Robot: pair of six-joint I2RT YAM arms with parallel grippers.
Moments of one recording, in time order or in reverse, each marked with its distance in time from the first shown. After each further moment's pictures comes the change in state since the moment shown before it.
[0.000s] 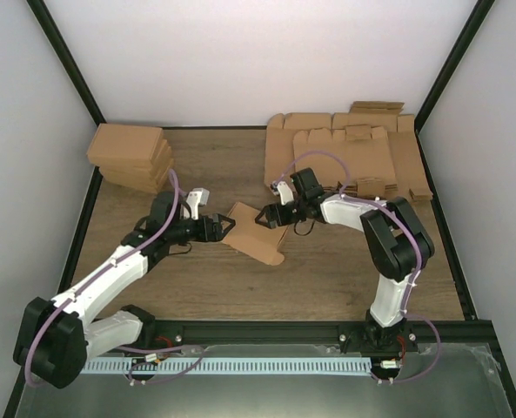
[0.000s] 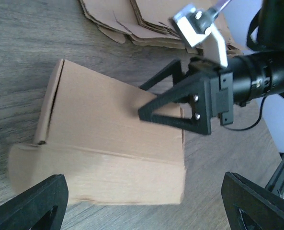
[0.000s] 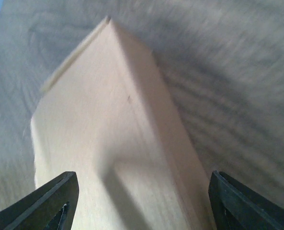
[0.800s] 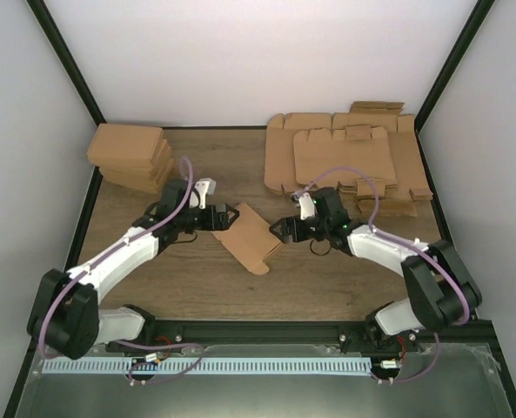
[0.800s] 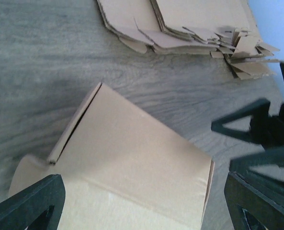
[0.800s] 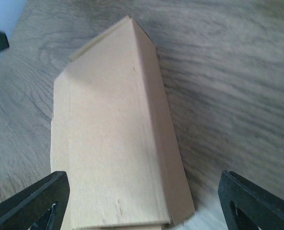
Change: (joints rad) left arm 0.002 0.141 0.101 -0.026 -0.061 0.049; right arm 0.008 -0.375 -0.356 0.156 0.096 0.103
